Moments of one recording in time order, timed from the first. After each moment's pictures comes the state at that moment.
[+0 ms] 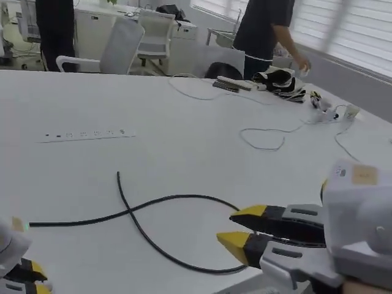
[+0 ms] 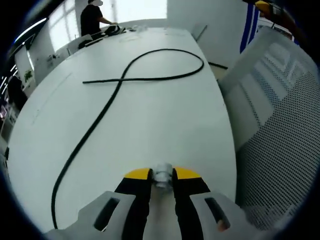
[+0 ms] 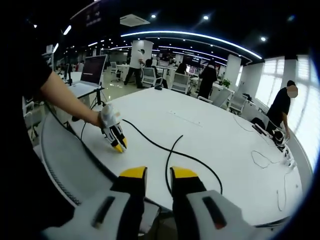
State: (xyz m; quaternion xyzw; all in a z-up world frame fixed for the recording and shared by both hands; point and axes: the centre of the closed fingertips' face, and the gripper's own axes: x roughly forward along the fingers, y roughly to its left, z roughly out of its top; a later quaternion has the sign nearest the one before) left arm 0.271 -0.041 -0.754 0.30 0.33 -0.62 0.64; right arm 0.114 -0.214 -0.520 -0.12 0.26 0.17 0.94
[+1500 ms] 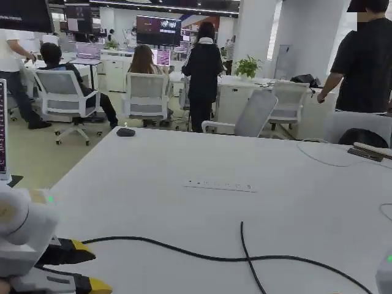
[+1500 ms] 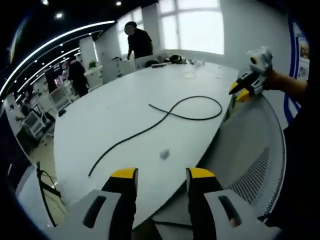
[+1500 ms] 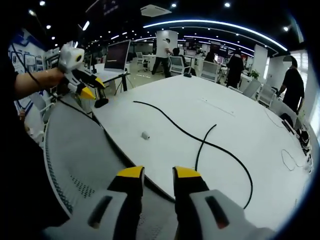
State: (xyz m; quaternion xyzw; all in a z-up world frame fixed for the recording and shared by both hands) left arm 0.187 0.101 -0.572 0.18 0.28 -0.41 0.85; right arm 0.122 -0.173 -0.587 -0.10 0.31 0.29 0.90
